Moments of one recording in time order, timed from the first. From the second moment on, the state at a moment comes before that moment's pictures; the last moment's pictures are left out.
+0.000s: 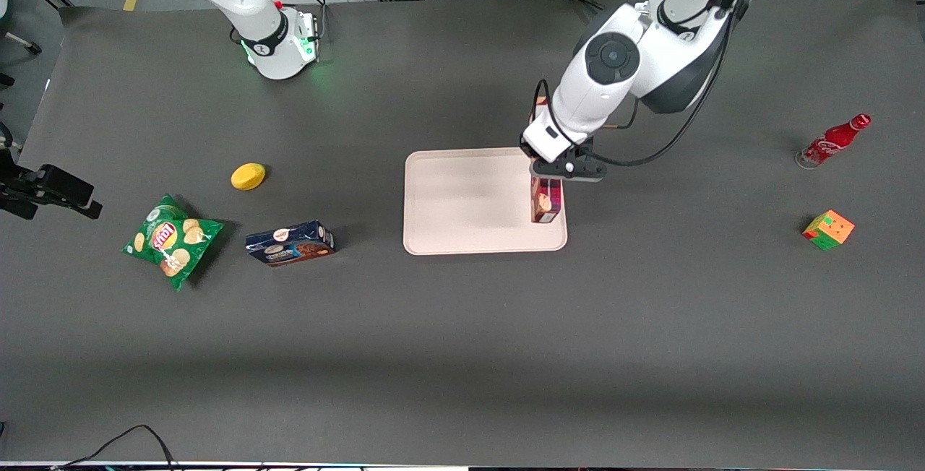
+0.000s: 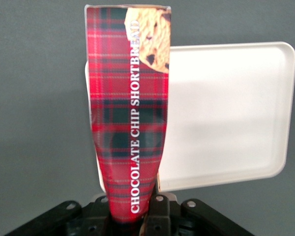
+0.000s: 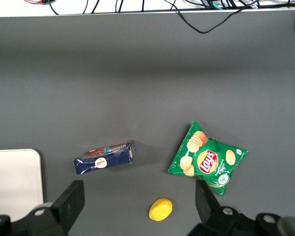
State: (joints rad) arm 0.02 0.15 -0.70 -2.10 -0.07 2.24 -0.61
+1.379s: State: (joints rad) arm -0.01 0.50 -0.69 -2.14 0.45 2.49 -1.01
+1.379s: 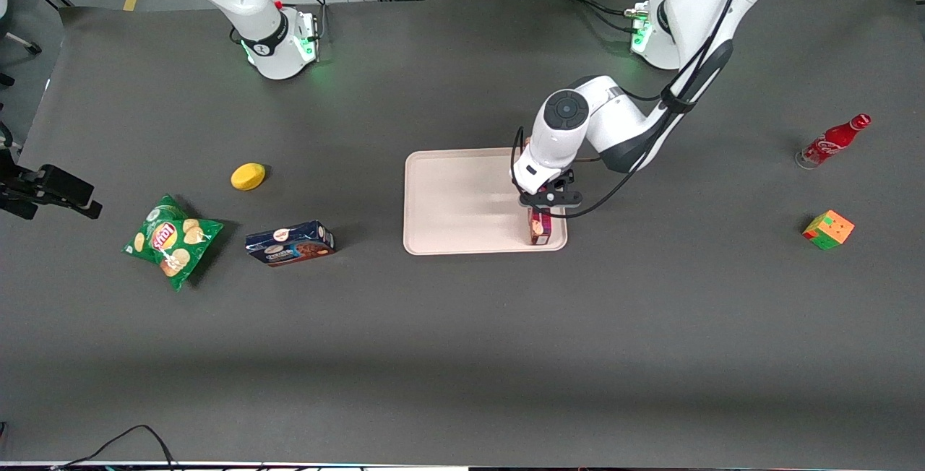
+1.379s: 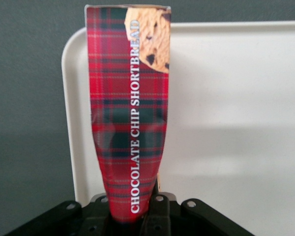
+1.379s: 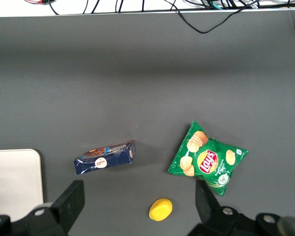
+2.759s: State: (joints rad) arm 0.10 0.27 -0.68 -1.77 0.22 1.84 -0.57
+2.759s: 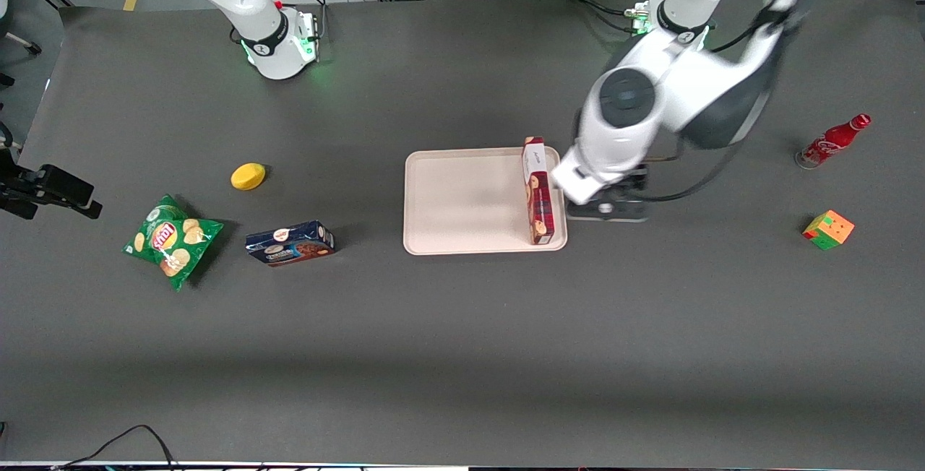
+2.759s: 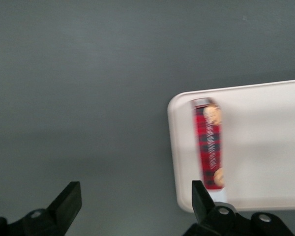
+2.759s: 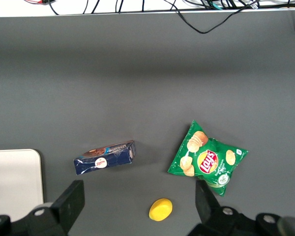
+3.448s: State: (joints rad) arm 0.13 -0.09 -0.23 -1.67 0.13 1.56 -0.01
